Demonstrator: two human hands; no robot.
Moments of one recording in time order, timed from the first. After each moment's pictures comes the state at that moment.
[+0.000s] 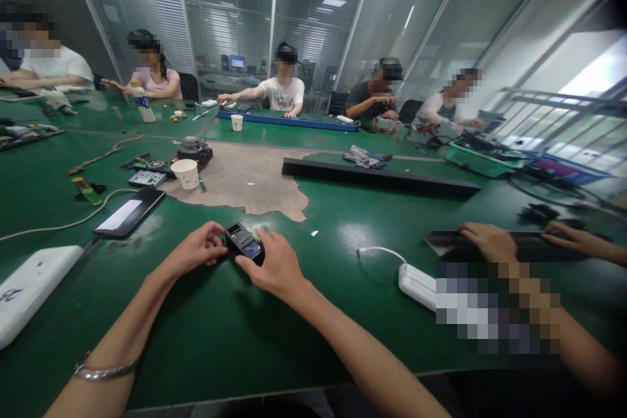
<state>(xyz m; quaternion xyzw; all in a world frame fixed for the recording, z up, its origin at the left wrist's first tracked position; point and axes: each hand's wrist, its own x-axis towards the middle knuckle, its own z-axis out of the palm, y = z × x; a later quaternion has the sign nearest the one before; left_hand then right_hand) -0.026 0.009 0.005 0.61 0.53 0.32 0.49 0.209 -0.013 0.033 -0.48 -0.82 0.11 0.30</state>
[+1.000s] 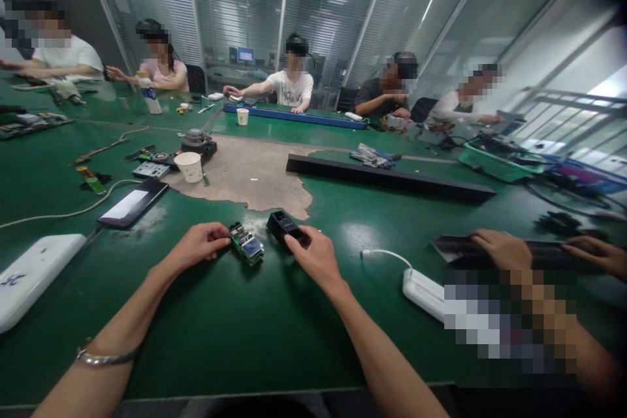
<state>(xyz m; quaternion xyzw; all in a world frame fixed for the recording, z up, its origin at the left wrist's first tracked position) -0.022 0.010 0.008 0.65 0.57 0.28 0.42 0.282 0.017 0.024 -0.56 -0.74 0.16 0.34</state>
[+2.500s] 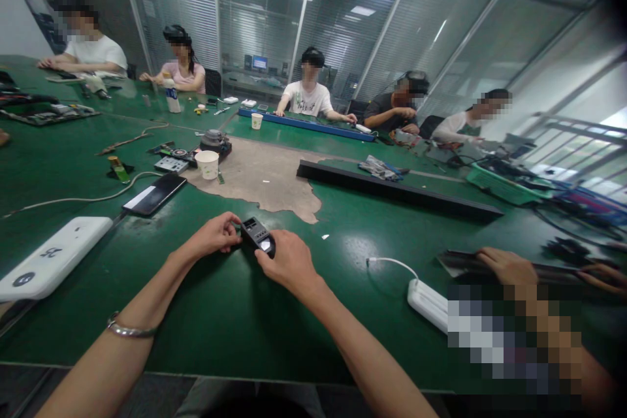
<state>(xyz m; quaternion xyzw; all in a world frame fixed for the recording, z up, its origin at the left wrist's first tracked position) -0.030 0.010 -0.002 0.62 0.52 0.34 0.48 0.202 -0.016 0.053 -0.51 -0.83 0.08 0.21</state>
